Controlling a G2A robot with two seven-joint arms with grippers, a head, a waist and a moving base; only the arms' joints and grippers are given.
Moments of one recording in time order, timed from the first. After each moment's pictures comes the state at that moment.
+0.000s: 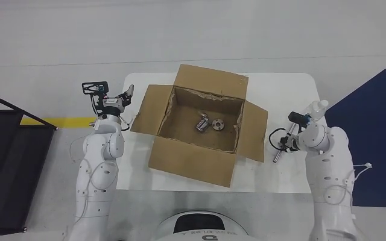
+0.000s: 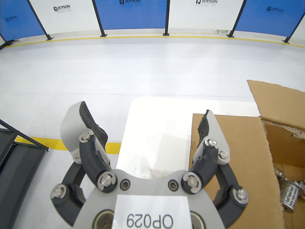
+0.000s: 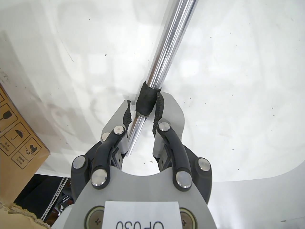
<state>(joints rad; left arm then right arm) 1.40 -1.42 -1.57 -1.60 1.40 0.06 -0.17 -1.32 -1.25 1.73 -1.43 -1.16 0.14 1.38</state>
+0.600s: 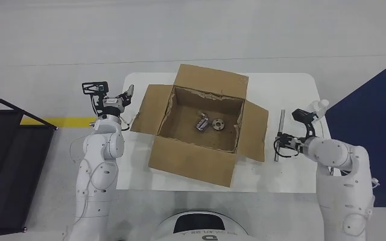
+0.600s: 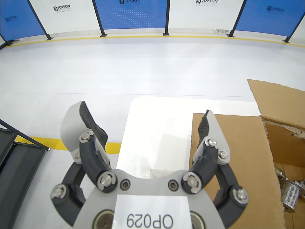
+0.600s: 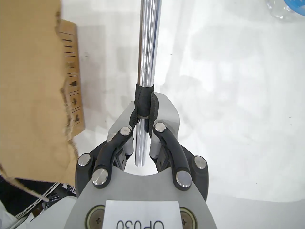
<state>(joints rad) 1.40 -1.42 -1.57 -1.60 1.40 0.06 -0.17 -1.57 -1.24 1.86 -1.78 -0.79 -0.03 1.23</state>
